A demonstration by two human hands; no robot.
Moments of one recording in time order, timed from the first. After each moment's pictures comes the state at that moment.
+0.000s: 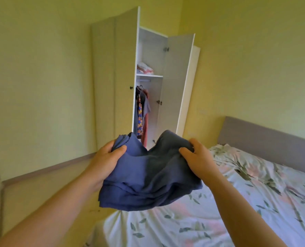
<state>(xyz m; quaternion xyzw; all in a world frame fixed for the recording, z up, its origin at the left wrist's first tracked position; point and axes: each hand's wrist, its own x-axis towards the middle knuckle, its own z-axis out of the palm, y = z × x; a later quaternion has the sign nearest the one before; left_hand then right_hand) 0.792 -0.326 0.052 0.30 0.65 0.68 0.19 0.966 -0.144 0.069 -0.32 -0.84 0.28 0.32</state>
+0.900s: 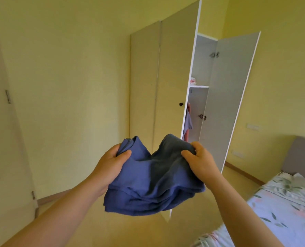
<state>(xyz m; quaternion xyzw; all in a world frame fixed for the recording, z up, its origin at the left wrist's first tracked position) 0.416 -0.293 0.058 0.25 0.69 0.67 0.14 0.549 -0.078 0.062 -0.25 -0.86 0.33 0.30</state>
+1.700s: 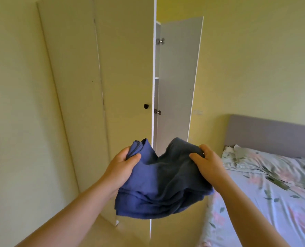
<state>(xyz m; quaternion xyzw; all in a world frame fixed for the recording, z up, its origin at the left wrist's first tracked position) 0.187 -0.037 0.042 0.41 0.61 0.61 0.30 0.402 0.090 0.039 -0.47 -0.74 0.28 0.38</state>
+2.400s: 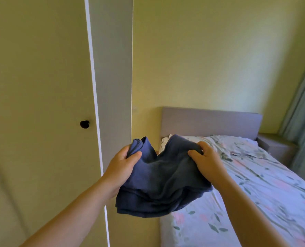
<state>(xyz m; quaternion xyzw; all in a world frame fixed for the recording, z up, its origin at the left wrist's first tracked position) 0.140 0.239 0.037 0.56 0.45 0.51 0.48 0.387 0.236 0.051 -0.65 -0.61 0.15 0.42</state>
